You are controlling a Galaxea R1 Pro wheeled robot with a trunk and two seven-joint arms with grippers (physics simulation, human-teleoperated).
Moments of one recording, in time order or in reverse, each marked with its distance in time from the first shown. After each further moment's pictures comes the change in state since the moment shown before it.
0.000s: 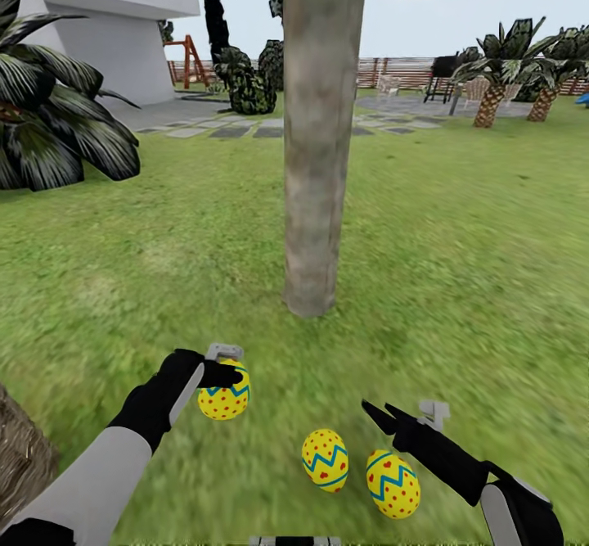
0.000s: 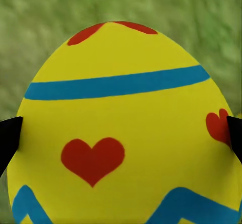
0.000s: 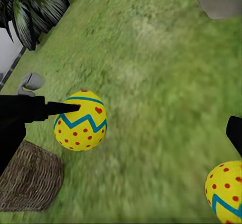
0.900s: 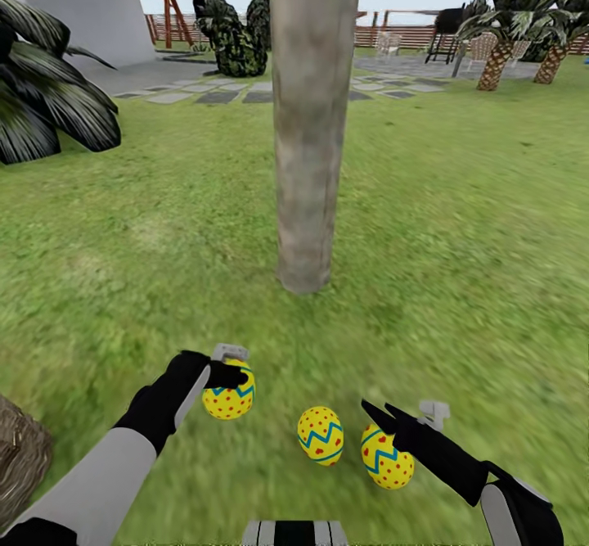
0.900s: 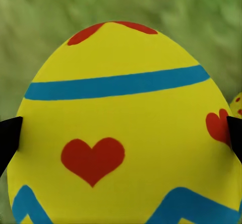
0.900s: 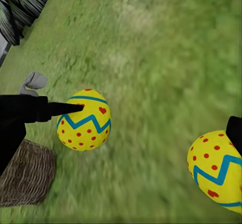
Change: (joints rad) left arm 0.001 -0.011 -0.042 0.001 -0.002 -0.025 0.003; right arm 0.000 0.000 0.000 0.000 -0.001 -0.001 0.000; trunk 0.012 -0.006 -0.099
